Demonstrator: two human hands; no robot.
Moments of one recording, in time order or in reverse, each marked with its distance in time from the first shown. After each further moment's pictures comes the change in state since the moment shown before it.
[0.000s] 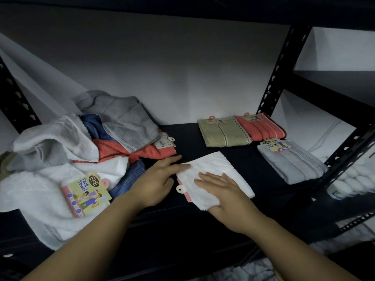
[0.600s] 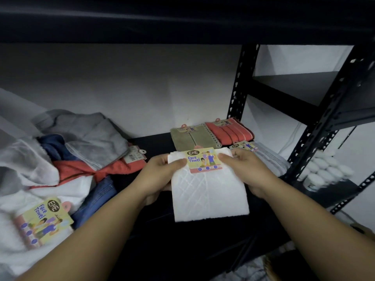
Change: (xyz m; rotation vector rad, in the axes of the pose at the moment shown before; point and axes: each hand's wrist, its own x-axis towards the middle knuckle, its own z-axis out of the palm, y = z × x) left_hand 0.058 0.121 -0.001 -1.035 -0.010 -0.391; right_hand -0.002 0.051 -0.116 0.799 0.389 0.578
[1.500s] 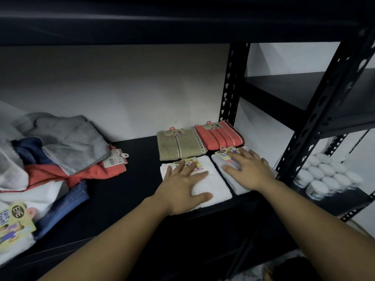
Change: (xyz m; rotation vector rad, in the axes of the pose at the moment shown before) left_hand 0.070 -0.057 0.081 1.388 -0.108 0.262; right_hand 0.090 0.070 -0.099 -1.123 -0.008 -0.139
